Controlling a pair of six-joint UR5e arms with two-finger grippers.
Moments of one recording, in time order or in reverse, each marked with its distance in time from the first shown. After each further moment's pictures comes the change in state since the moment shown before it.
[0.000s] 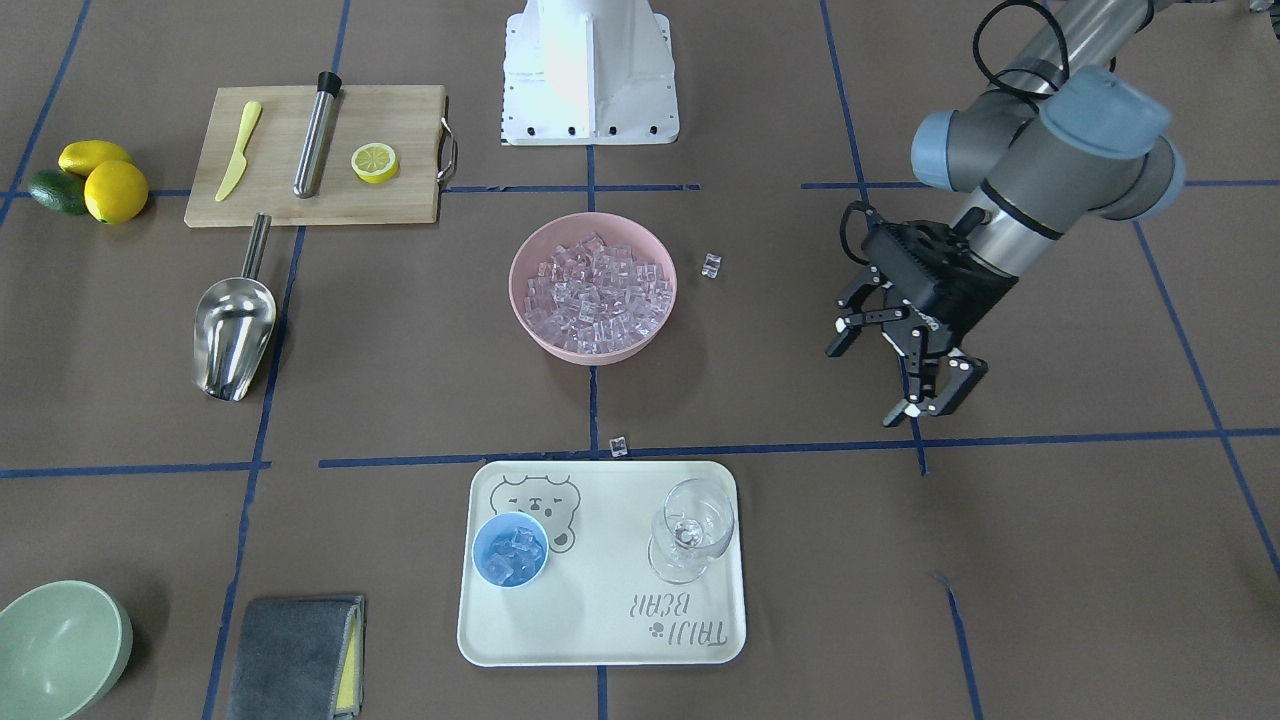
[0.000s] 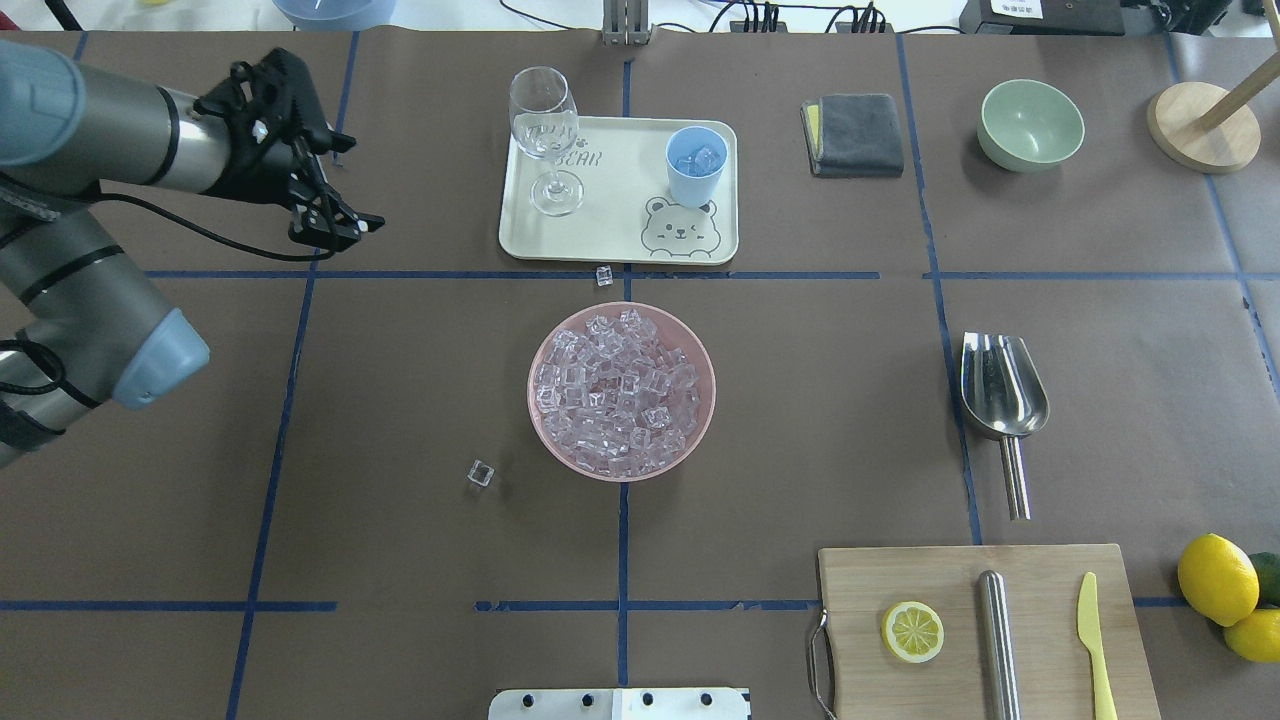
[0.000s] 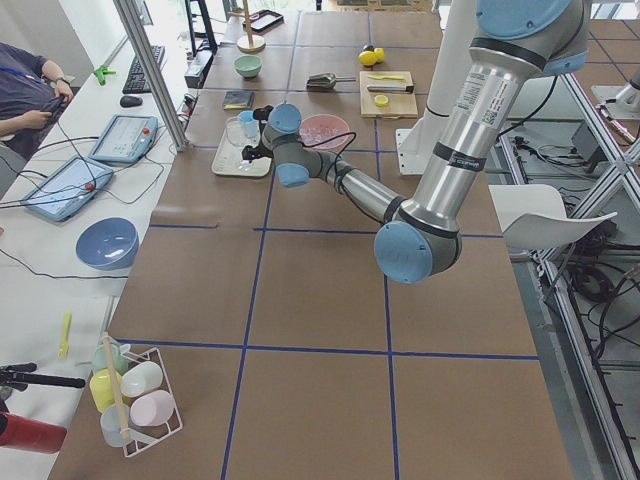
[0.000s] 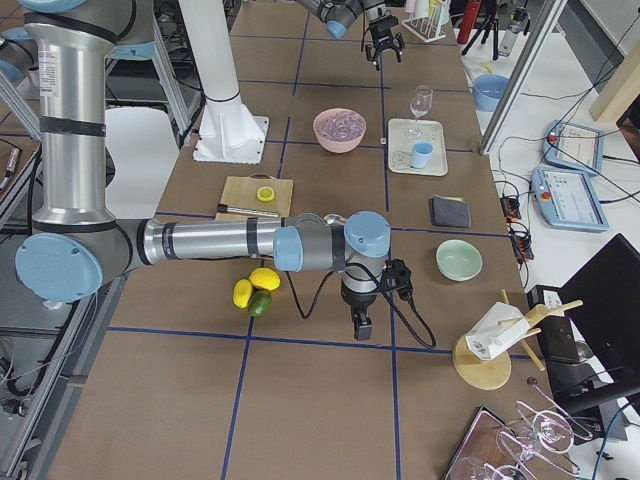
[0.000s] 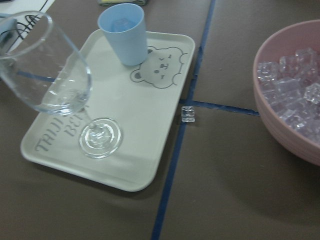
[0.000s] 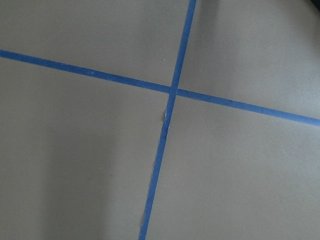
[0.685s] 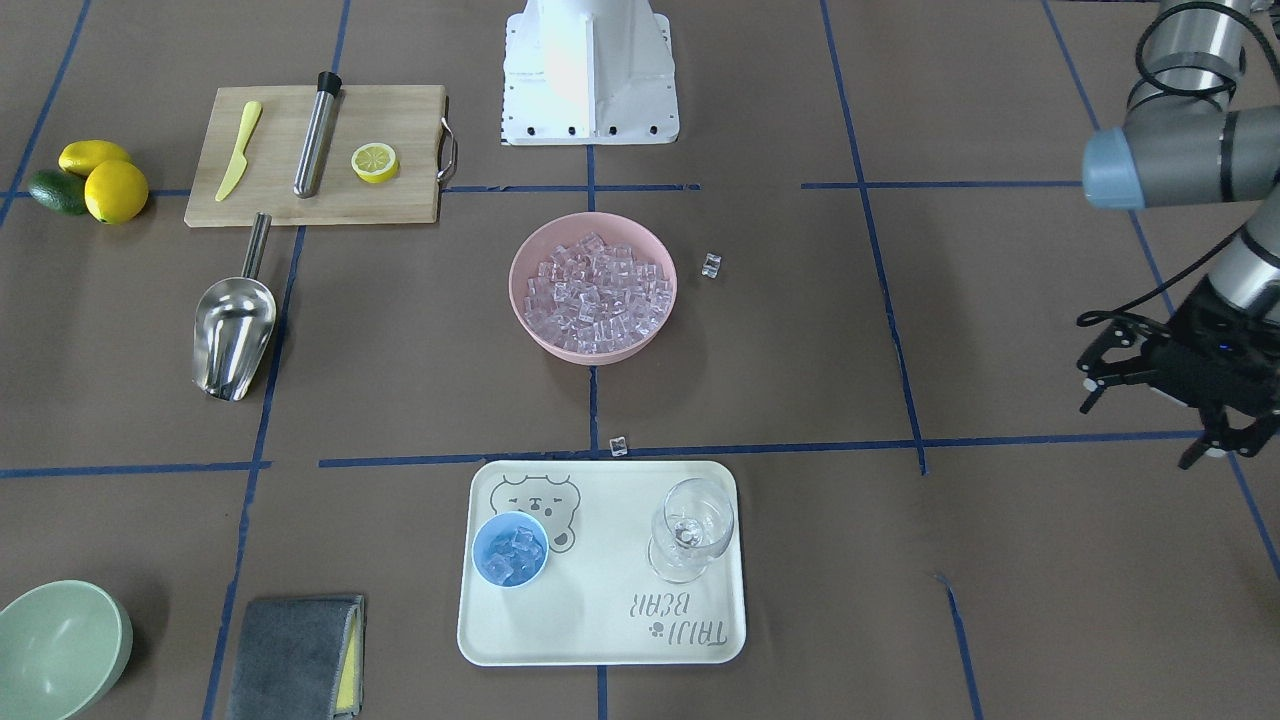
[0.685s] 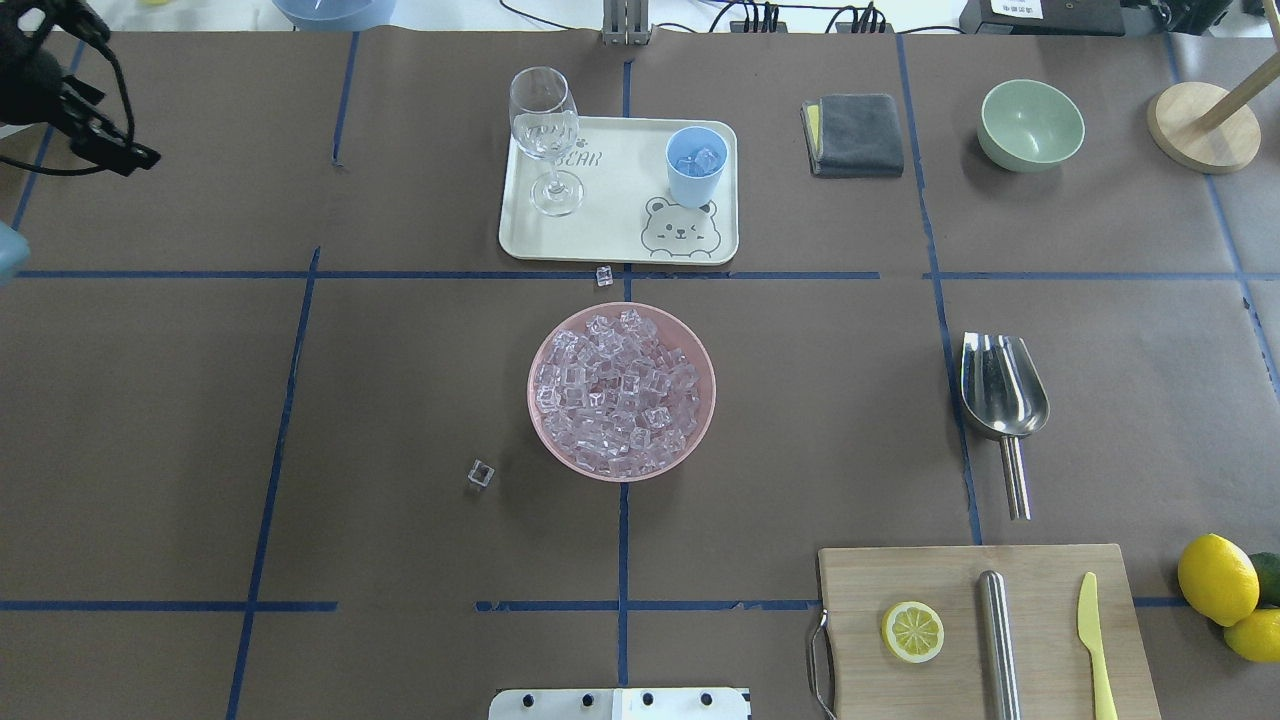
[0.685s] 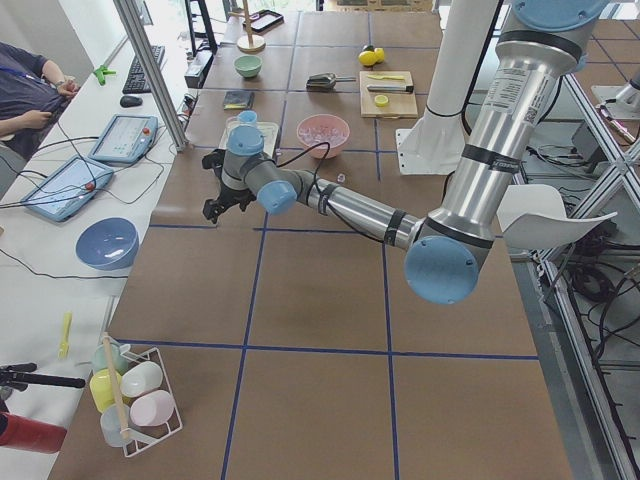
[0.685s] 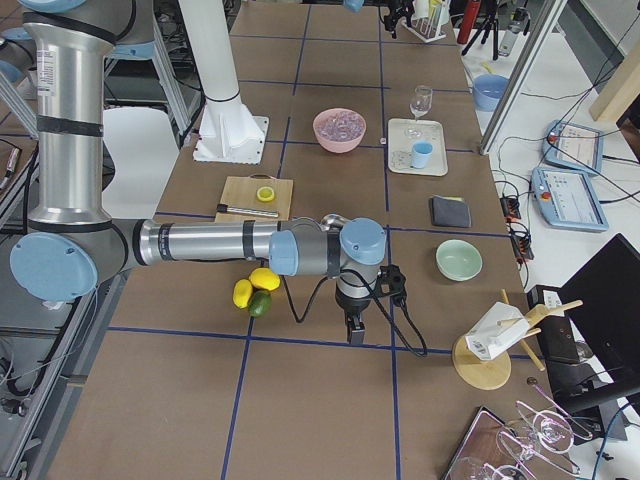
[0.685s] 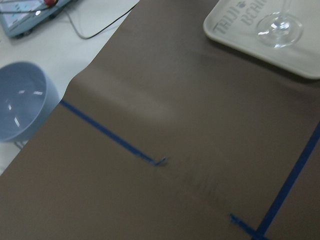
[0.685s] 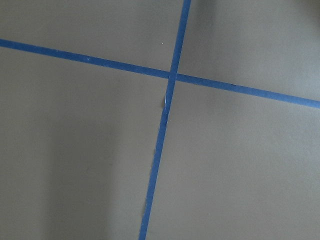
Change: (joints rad) left arm -0.287 0.086 0.047 0.386 -0.134 0.004; right arm -0.001 -0.020 -0.006 -0.006 0.015 0.004
